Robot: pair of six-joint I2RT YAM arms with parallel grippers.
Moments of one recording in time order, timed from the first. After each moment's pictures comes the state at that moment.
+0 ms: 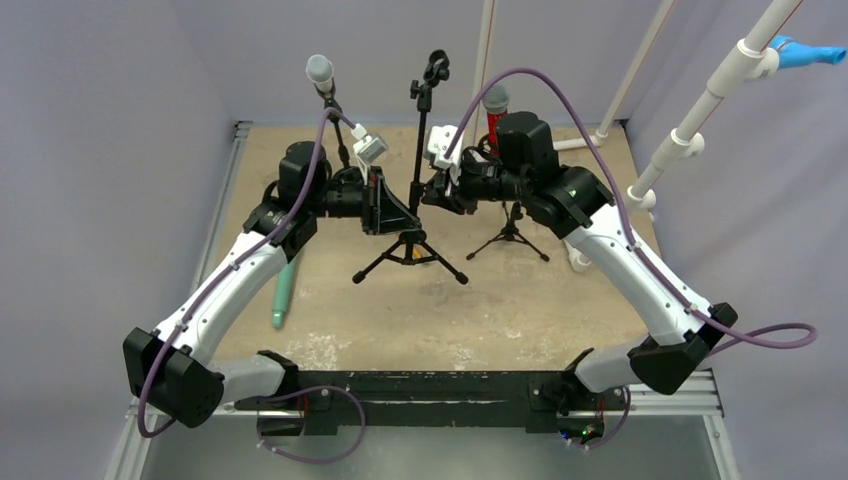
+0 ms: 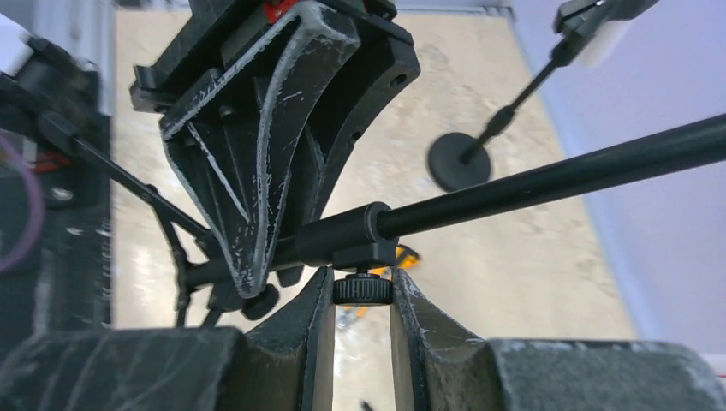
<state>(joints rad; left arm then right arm) -0.44 1.22 1.15 -0.19 0.97 -0.38 0.66 1.41 1.66 -0.67 -0.55 -0.43</state>
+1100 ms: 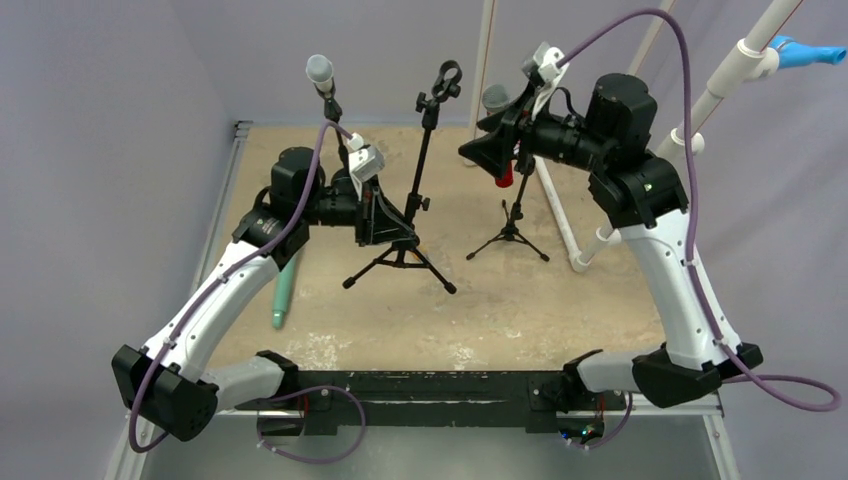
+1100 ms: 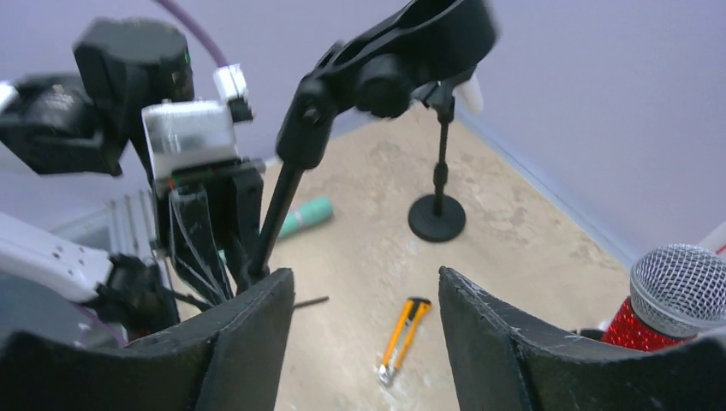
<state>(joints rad) -0.45 1.17 1.15 -0.28 0.99 -0.16 0.44 1.32 1.82 -0.63 -0.58 -0.05</state>
